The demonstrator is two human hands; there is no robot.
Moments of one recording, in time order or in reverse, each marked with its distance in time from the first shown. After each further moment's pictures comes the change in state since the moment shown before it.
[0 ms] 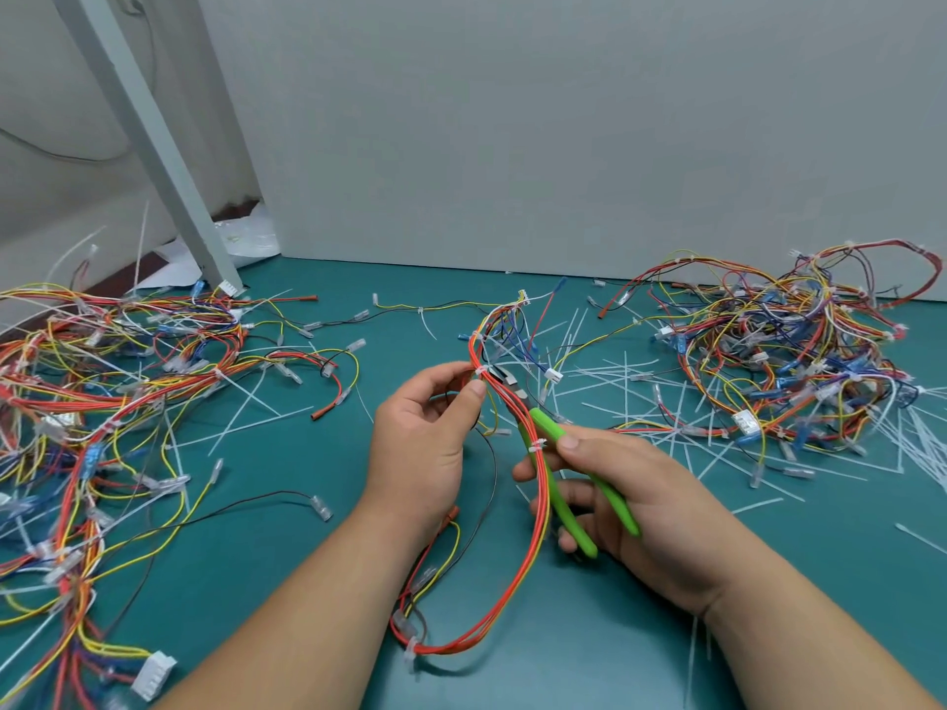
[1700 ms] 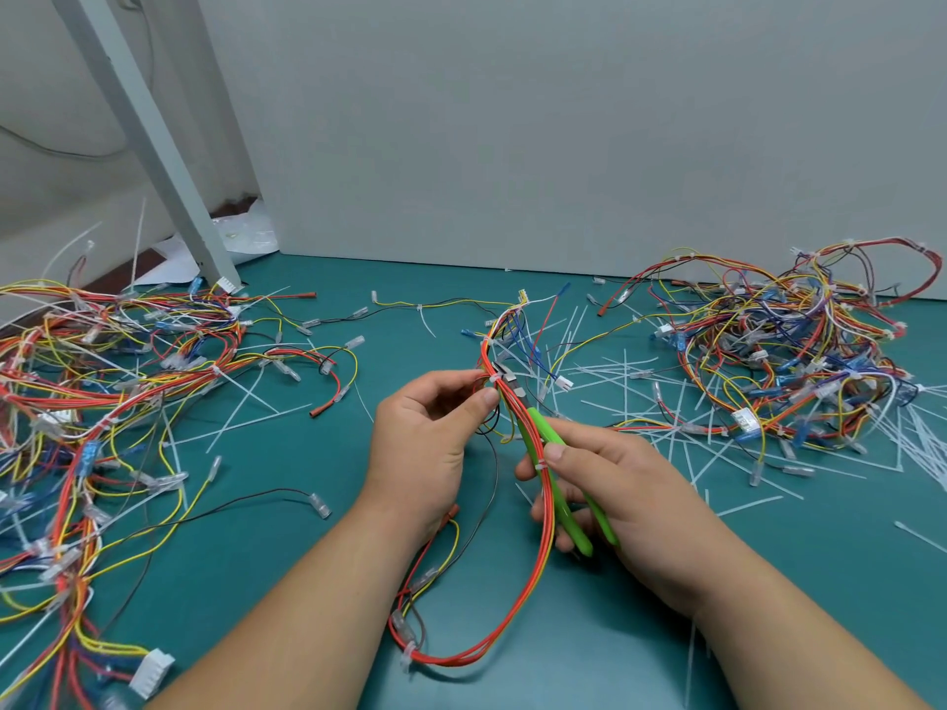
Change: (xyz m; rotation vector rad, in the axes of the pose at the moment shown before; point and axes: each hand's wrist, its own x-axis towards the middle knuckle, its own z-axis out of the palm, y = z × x) left_hand -0.001 0.000 -0.003 -0.051 -0.052 -0.049; right_hand 0.007 0.011 -0.002 -0.205 0.028 -0.094
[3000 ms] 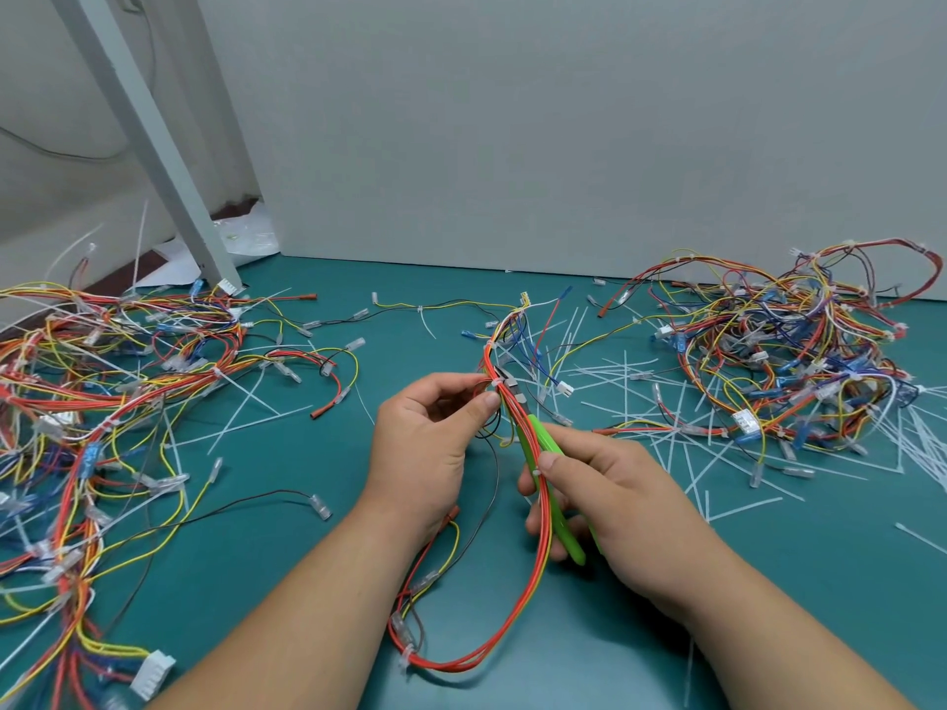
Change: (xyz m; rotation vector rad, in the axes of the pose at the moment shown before) left_hand 0.000 0.001 0.001 0.020 0.003 -0.012; right_hand -0.003 0.001 0.006 -0.129 0.026 -0.044
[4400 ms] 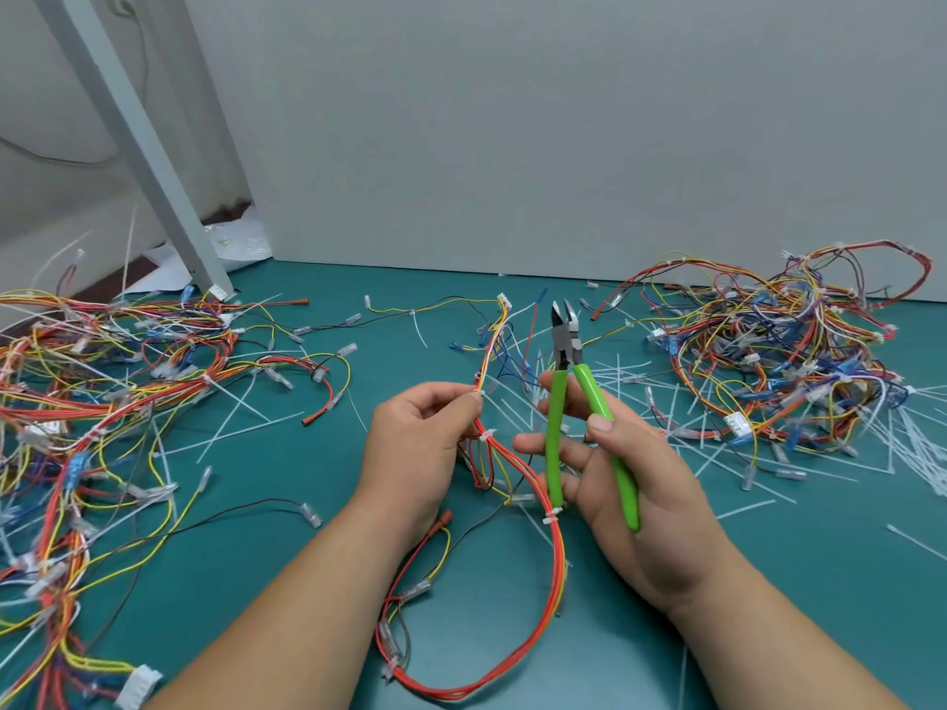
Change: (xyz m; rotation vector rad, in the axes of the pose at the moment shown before) left_hand 0.010 -0.006 -0.001 0.087 0.024 -0.163; right_hand 0.008 -0.002 -0.005 0.548 0.097 -0.127
